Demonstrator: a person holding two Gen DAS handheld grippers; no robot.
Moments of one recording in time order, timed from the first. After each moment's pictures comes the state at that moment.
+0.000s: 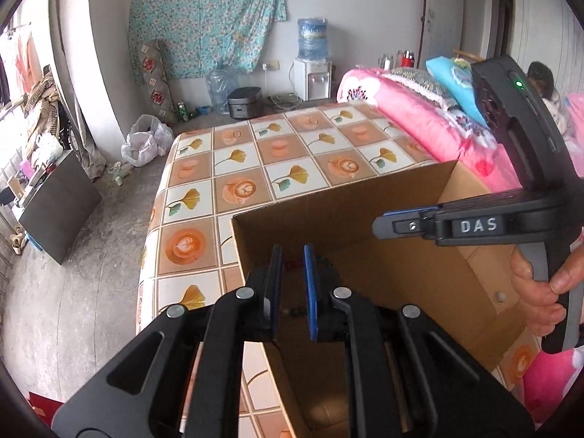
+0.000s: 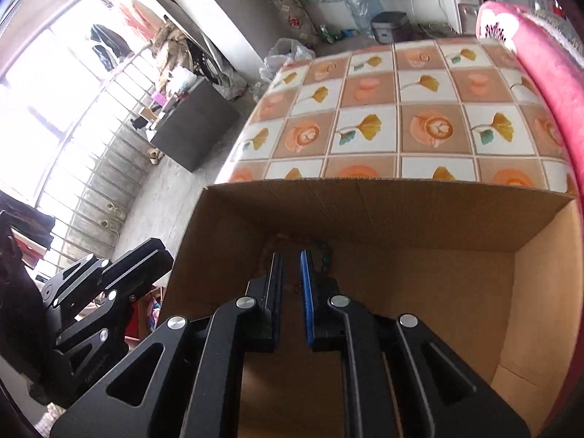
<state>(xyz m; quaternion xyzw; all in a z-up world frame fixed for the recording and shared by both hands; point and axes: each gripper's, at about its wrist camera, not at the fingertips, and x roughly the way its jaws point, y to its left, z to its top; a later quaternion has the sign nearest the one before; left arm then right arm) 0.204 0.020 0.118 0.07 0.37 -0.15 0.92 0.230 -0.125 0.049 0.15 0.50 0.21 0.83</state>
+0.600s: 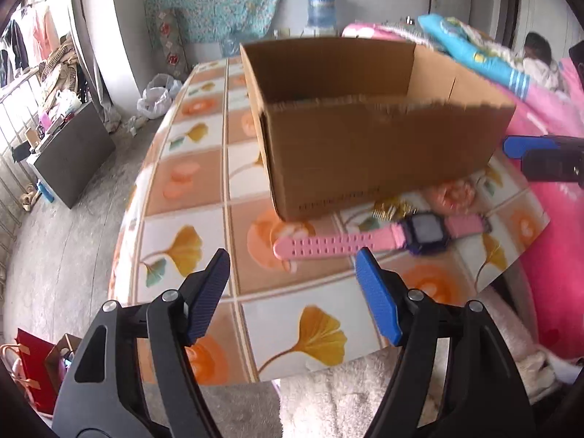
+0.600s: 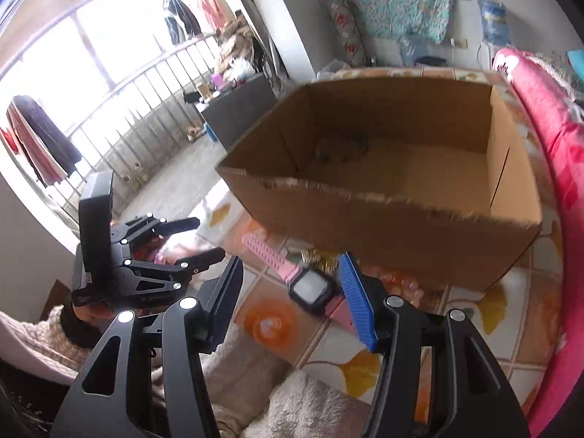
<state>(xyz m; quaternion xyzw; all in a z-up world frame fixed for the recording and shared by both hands) 0.023 0.027 0.010 0.09 0.43 -0.11 0.89 0.011 -0.143 0.021 0.07 0.46 0.28 0.84</state>
